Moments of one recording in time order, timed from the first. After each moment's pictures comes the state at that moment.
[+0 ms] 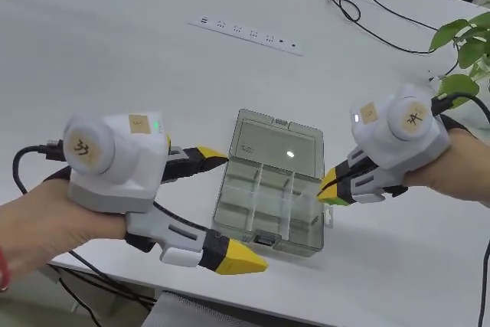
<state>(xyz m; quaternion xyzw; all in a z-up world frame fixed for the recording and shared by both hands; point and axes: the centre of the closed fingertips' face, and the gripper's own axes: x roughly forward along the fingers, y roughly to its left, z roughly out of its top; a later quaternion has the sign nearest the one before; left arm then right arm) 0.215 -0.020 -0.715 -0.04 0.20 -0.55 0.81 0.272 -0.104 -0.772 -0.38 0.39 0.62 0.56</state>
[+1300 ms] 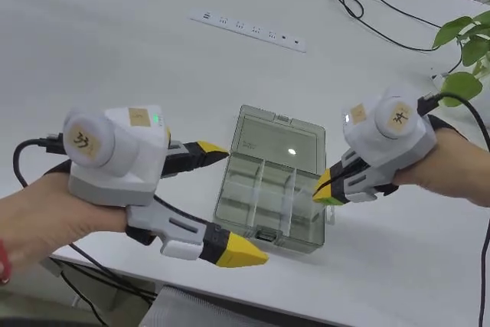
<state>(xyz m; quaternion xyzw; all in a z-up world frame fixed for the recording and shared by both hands) 0.216 -0.019 -0.714 -0.04 0.20 -0.54 0.81 0.271 -0.101 -0.788 -0.37 0.41 0.62 0.56</state>
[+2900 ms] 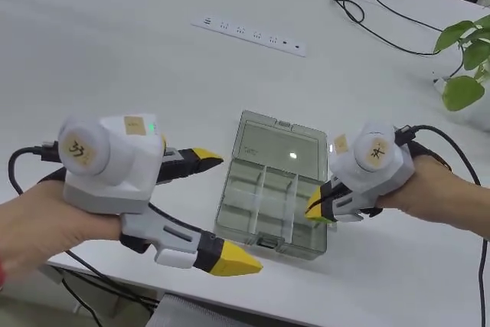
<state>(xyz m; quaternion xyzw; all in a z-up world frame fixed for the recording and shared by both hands) 0.217 -0.011 -0.720 -0.04 0.21 -0.54 0.81 0.269 -0.100 -0.821 -0.39 0.40 0.62 0.55</state>
